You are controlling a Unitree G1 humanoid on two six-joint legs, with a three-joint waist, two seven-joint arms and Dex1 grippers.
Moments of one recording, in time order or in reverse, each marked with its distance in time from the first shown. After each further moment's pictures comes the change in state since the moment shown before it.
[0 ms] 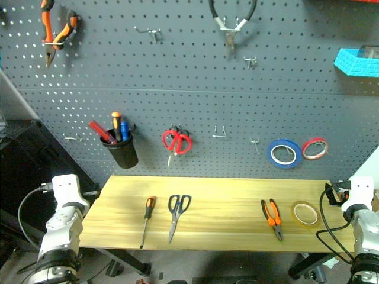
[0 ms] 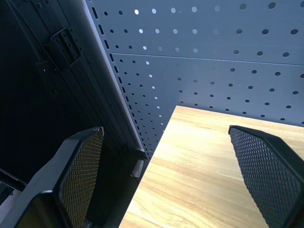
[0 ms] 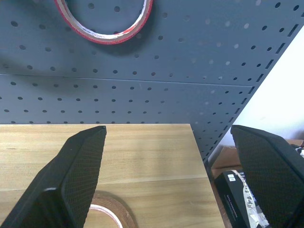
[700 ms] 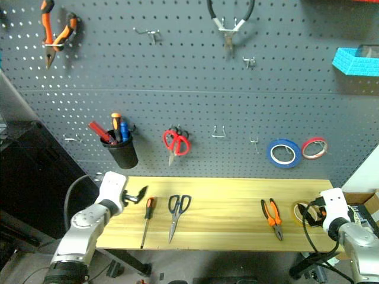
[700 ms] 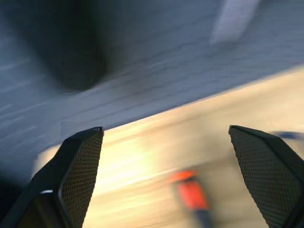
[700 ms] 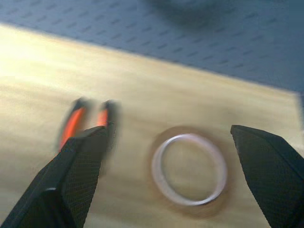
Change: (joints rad) left arm 0.176 -0.013 -0.369 -0.594 0.023 0.226 -0.361; right arm 0.332 0.011 0.176 -0.658 0.045 0.439 0.122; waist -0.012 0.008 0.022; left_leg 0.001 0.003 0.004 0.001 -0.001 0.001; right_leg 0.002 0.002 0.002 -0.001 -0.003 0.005
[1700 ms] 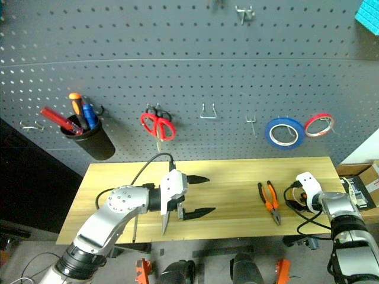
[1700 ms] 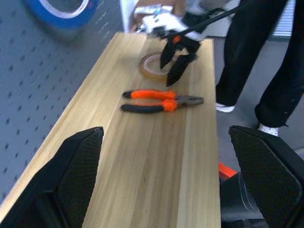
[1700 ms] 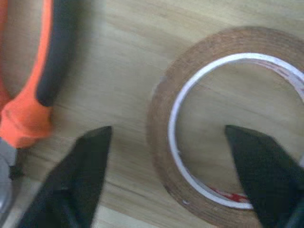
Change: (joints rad) left arm -0.178 0.071 -0.311 -0.342 -0.137 0.012 -0.506; right arm -0.712 -0.054 0.333 0.949 -0.274 -0.016 0.259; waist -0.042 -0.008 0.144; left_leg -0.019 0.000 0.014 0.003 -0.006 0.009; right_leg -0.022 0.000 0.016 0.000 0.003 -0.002
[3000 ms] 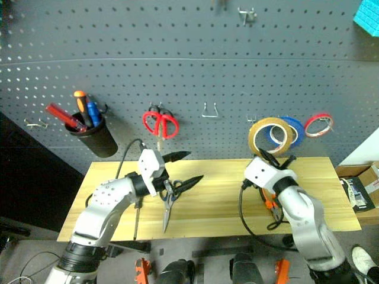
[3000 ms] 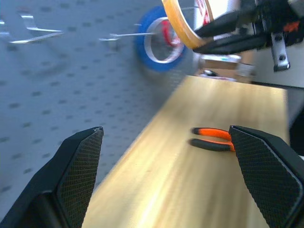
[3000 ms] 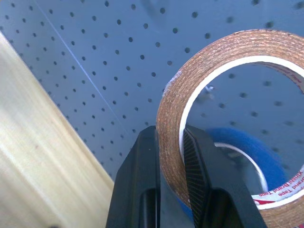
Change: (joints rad) left arm 0.005 -0.100 0.213 0.125 -0.069 -0.130 0.152; right arm 0.377 0.155 0.090 -1.309 -0.398 -0.107 -0.454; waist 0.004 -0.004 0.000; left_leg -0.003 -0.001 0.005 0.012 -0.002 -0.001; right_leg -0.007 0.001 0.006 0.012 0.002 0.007
